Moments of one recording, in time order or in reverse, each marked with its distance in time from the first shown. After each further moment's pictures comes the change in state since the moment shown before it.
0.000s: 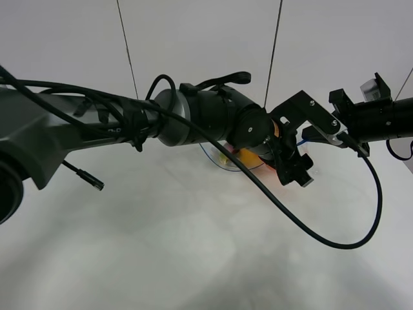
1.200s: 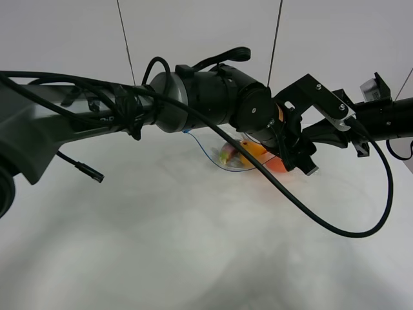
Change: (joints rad) left arm 0.000 -0.014 -0.074 0.002 0.084 0.020; right arm 0.000 0.000 0.000 0.000 0.005 -0.007
